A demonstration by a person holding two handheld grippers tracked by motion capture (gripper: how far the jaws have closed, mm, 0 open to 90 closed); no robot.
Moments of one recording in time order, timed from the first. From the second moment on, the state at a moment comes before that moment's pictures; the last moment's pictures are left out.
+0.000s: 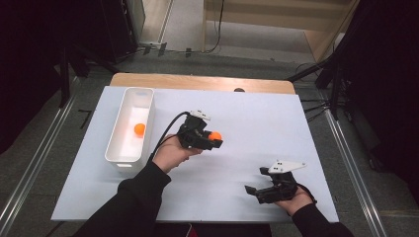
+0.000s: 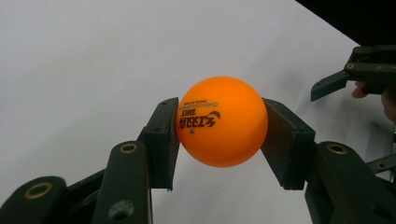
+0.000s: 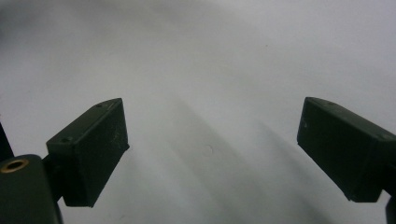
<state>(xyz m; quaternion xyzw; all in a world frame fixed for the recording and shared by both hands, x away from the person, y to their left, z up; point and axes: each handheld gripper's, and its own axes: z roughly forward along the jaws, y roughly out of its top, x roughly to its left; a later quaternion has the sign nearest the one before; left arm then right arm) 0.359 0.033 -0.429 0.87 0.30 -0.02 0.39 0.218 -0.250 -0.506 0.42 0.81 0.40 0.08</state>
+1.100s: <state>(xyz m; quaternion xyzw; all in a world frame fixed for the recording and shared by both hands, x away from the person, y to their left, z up) 0.362 0.059 -0.394 0.87 0.31 0.00 0.39 0.218 -0.250 -0.506 0.41 0.81 0.40 0.08</state>
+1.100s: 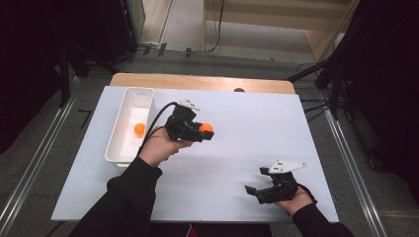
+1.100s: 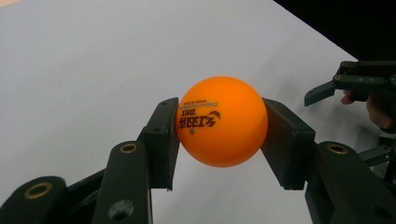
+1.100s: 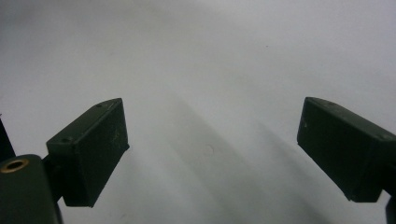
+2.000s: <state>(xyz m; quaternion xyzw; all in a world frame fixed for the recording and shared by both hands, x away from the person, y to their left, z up) 0.369 0.089 -0.374 0.86 0.33 0.03 0.40 0.218 -0.250 -0.506 0.41 0.82 0.40 0.08</state>
